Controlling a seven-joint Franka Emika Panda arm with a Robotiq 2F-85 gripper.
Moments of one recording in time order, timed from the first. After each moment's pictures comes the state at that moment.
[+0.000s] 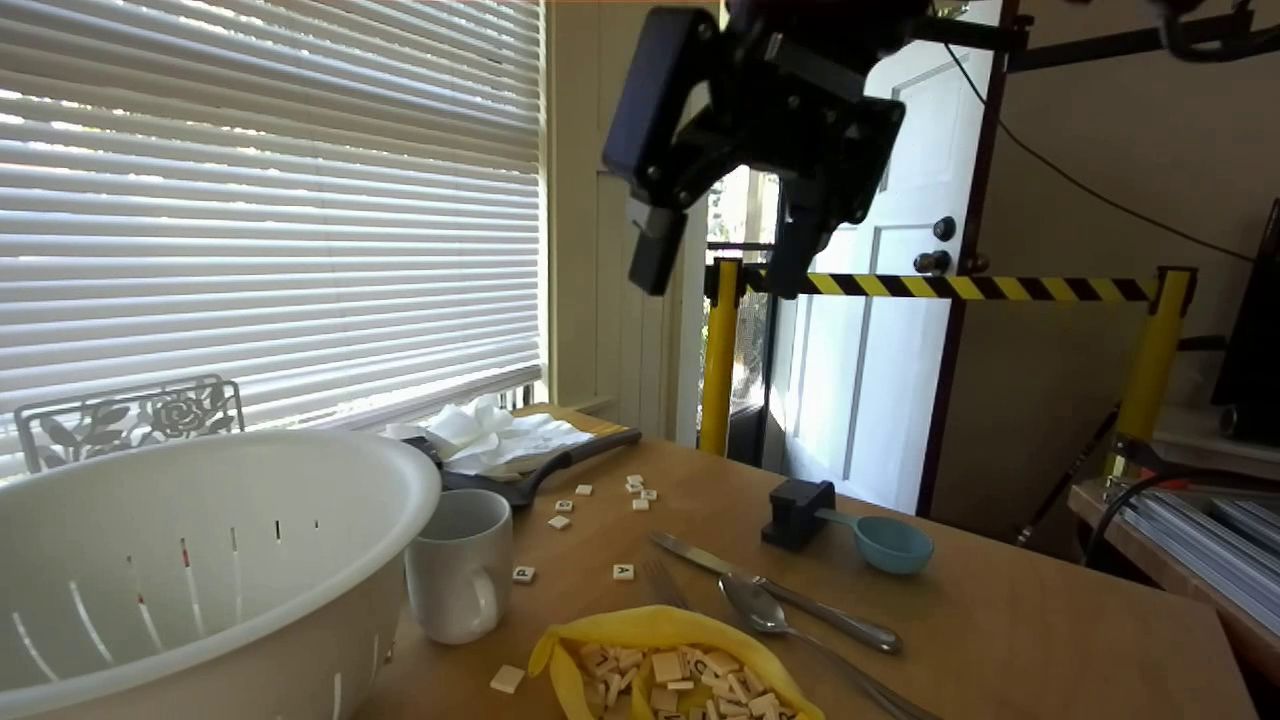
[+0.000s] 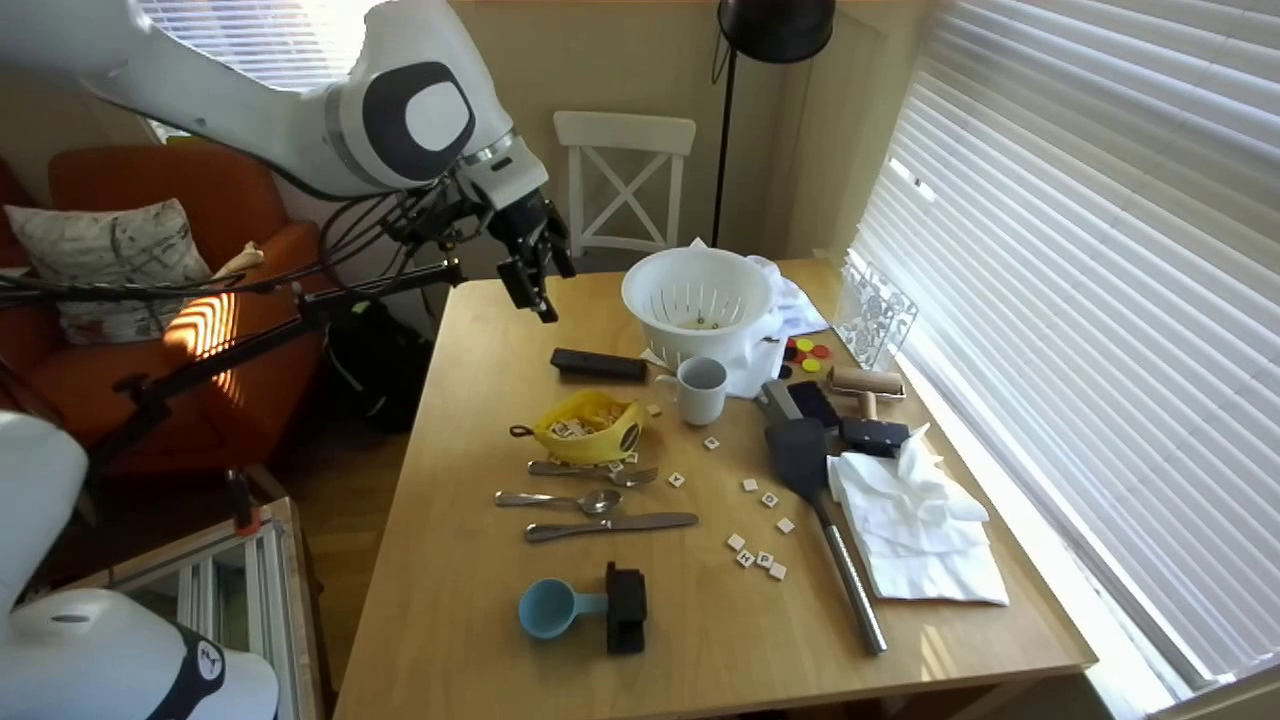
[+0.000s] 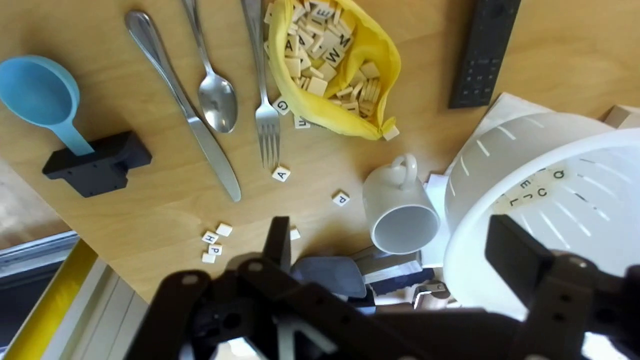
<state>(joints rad) -0.37 -0.06 0.77 -2.27 -0.36 2.41 1.39</state>
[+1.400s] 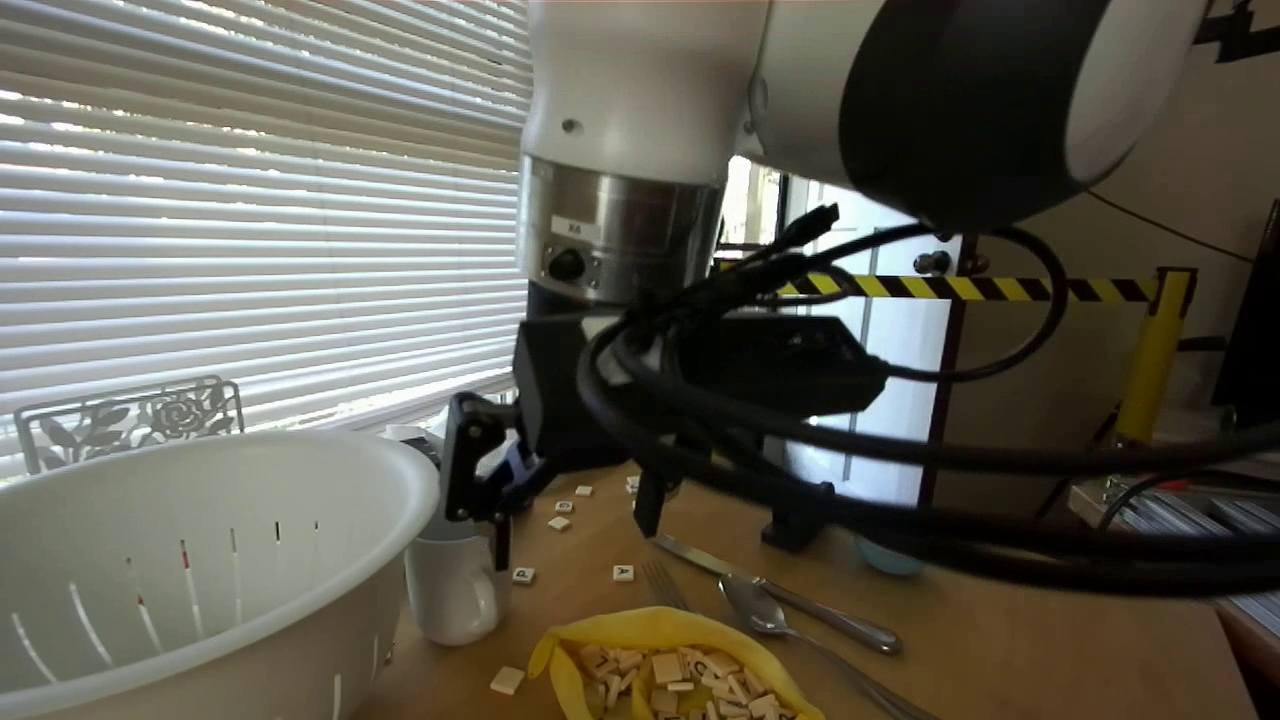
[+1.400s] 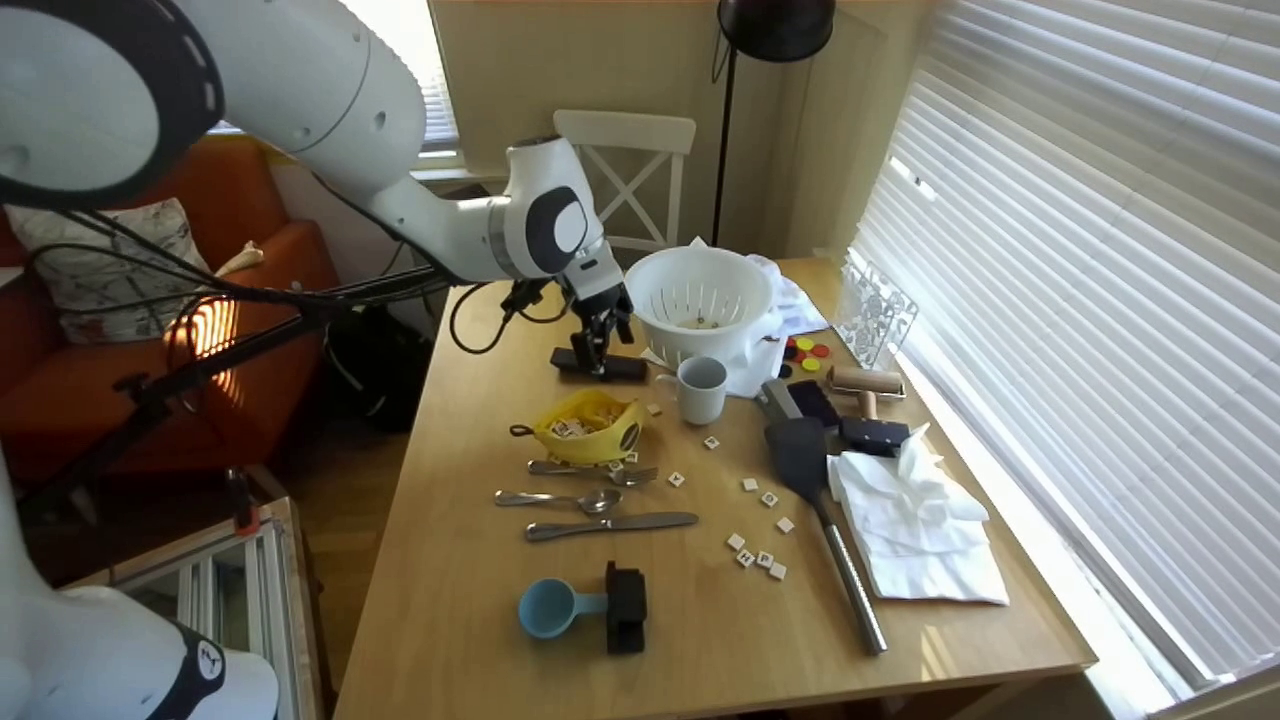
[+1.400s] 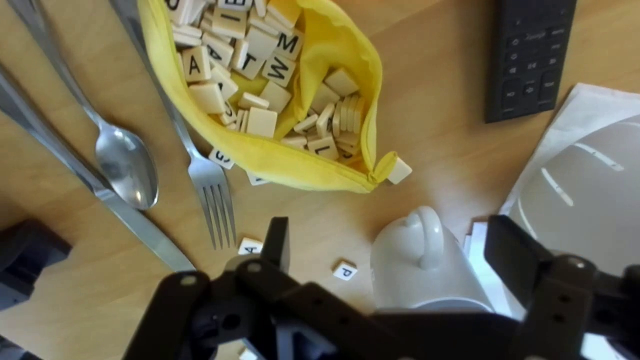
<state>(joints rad) 0.28 0.45 0.07 -1.99 -0.50 2.50 1.65</state>
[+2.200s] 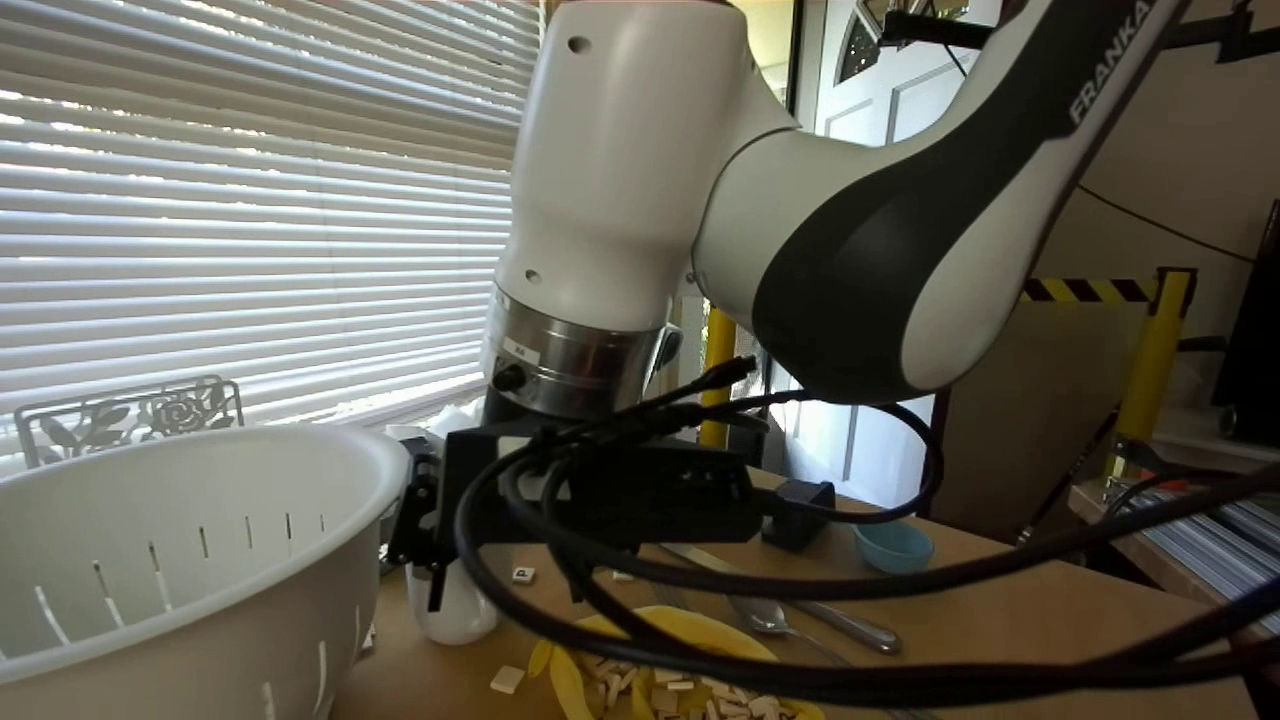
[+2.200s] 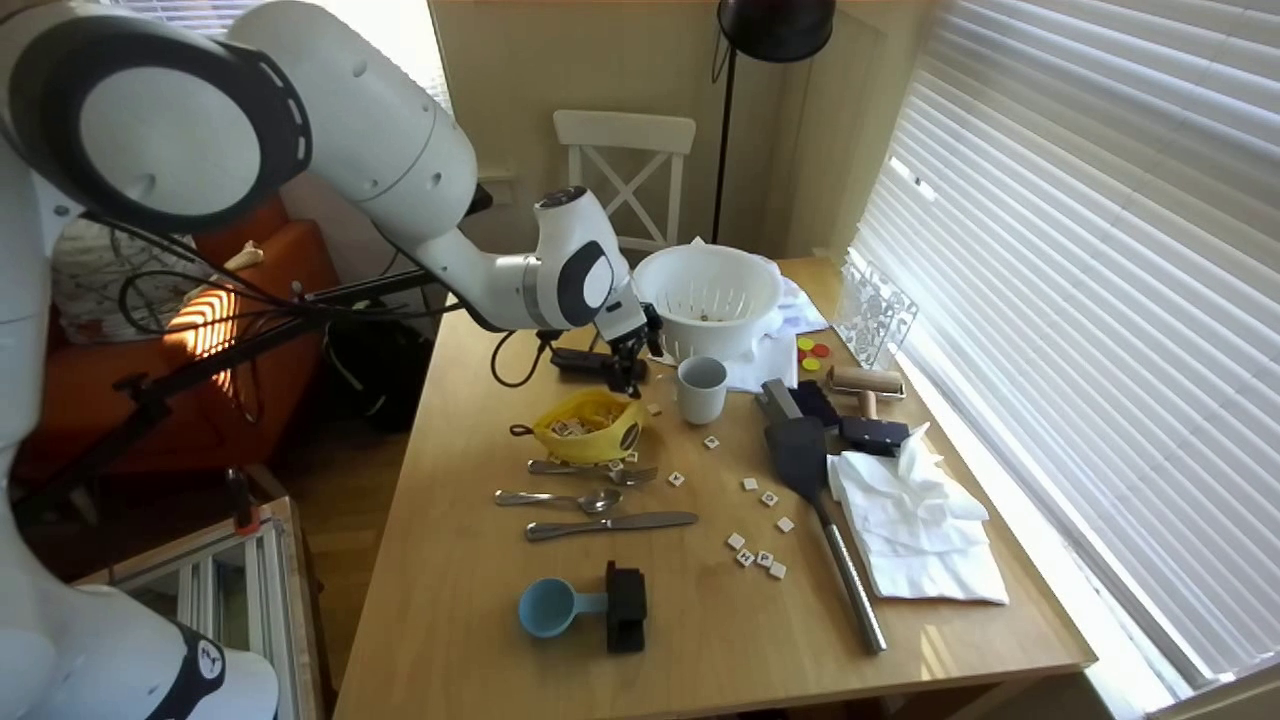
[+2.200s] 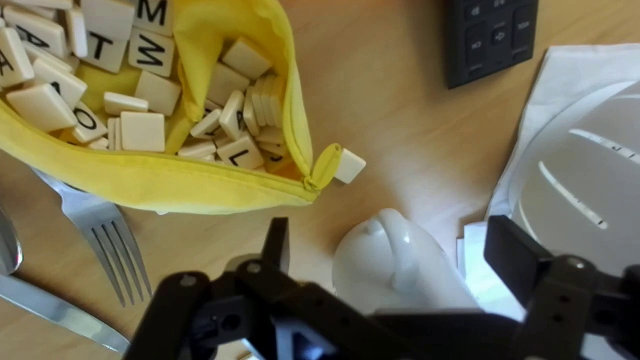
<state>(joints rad) 0.40 0.61 -0.12 -1.93 -0.45 2.77 1.71</state>
